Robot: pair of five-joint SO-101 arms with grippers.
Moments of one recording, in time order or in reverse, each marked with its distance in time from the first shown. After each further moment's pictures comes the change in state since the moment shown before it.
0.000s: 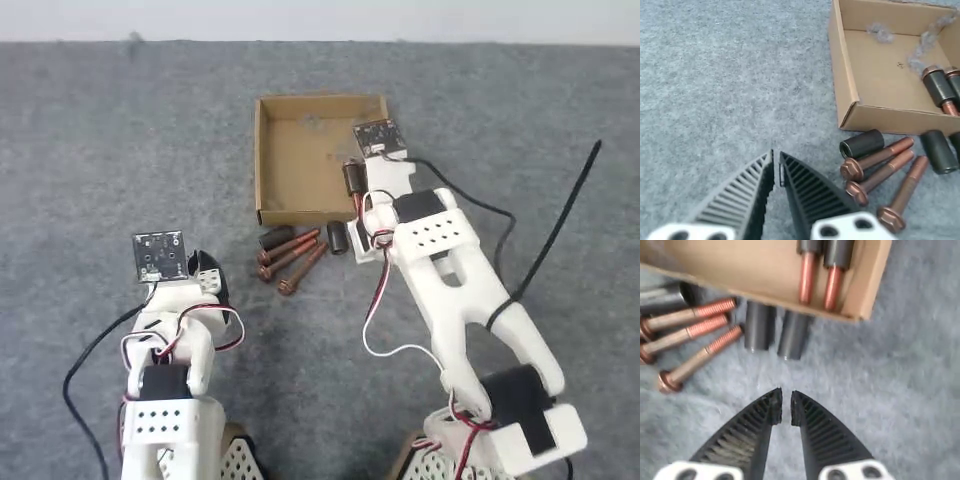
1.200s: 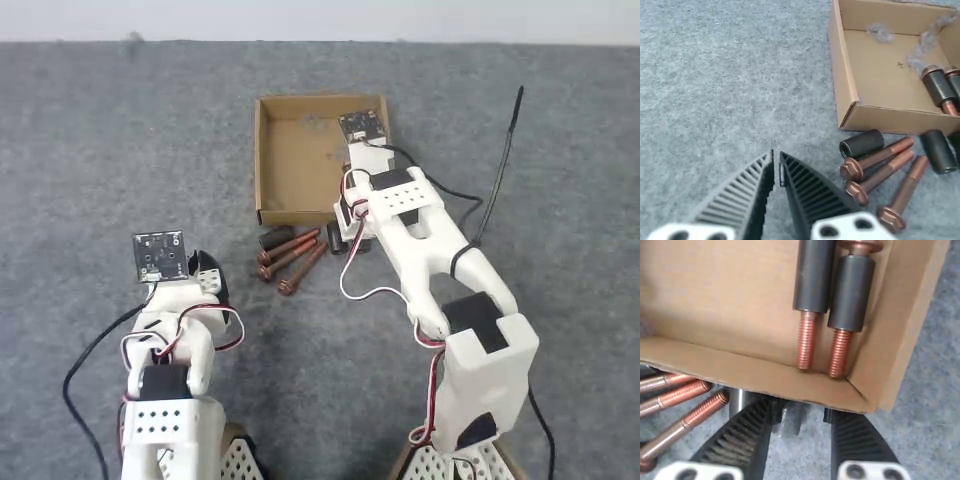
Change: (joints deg) left arm 0.0 0.0 0.0 0.0 -0.1; right arm 0.6 25.7 -16.6 -5.7 -0.2
